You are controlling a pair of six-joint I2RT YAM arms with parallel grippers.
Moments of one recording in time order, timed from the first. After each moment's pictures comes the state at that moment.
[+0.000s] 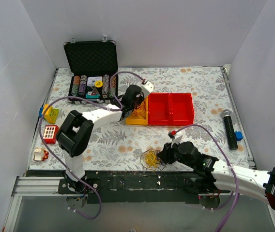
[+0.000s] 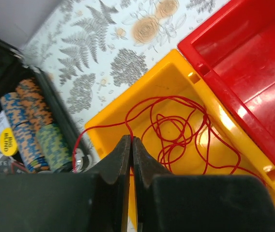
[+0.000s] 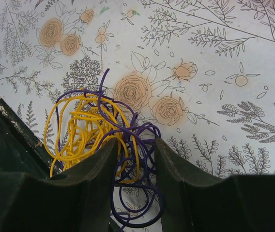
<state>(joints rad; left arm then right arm) -0.68 1.81 1.19 0.15 -0.30 0.36 1.01 0.77 0.12 0.16 0.10 0.50</state>
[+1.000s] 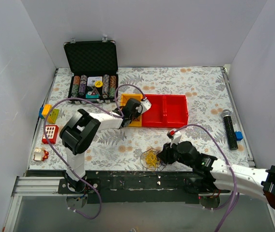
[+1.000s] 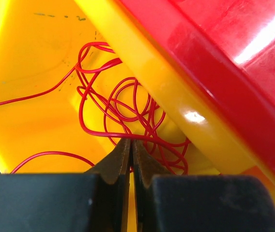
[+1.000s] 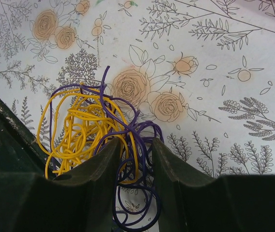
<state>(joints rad) -0.69 1.91 1.07 0.08 -0.32 0.45 1.01 0.81 0.13 0.15 0.09 0.50</state>
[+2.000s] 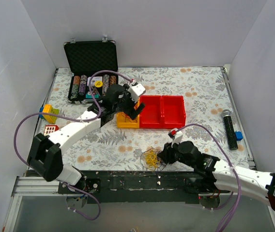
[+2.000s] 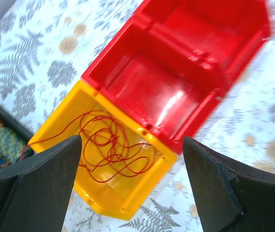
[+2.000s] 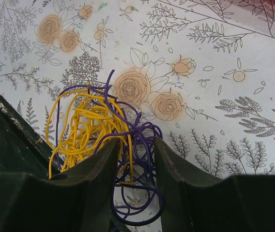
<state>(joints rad) -0.64 1.48 1.12 -0.15 0.12 0.26 1.01 0.76 0.15 0.09 0.09 0.50</state>
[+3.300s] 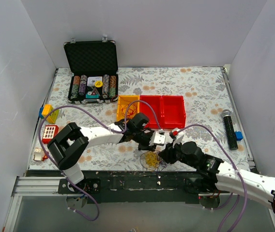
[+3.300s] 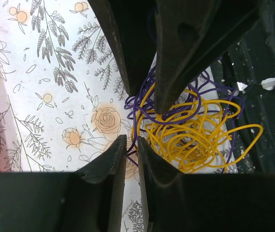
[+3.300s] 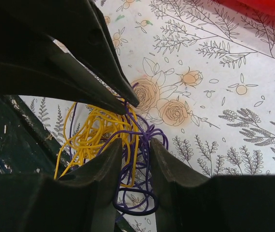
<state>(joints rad) -0.93 1.67 0.95 -0.15 0.67 0.66 1.01 0.64 0.15 0.04 0.07 0.45</state>
